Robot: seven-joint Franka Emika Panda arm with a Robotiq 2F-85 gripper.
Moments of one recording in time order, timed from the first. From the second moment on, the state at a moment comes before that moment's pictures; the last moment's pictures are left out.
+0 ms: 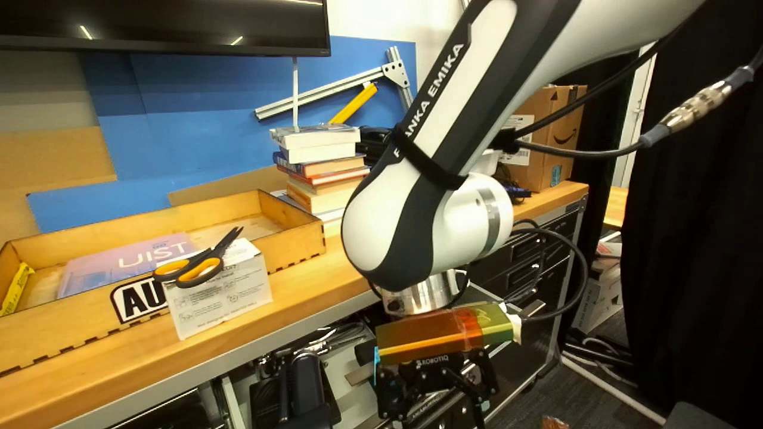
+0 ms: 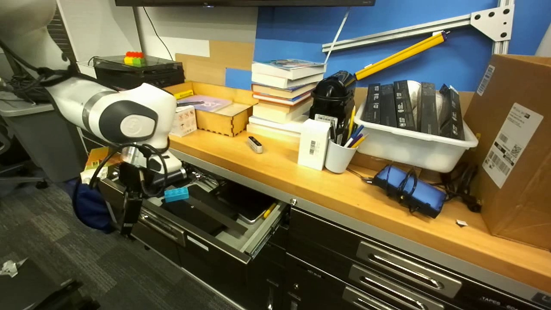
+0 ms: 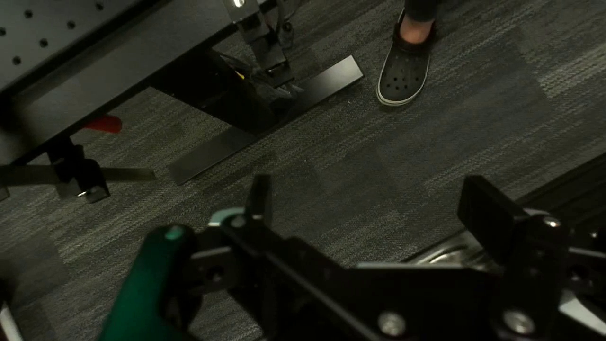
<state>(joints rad) 0.17 0.18 0.11 -2.46 0.20 2.25 0.62</state>
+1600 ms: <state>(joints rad) 0.32 0.40 0.10 -2.10 -0.09 2.48 0.90</state>
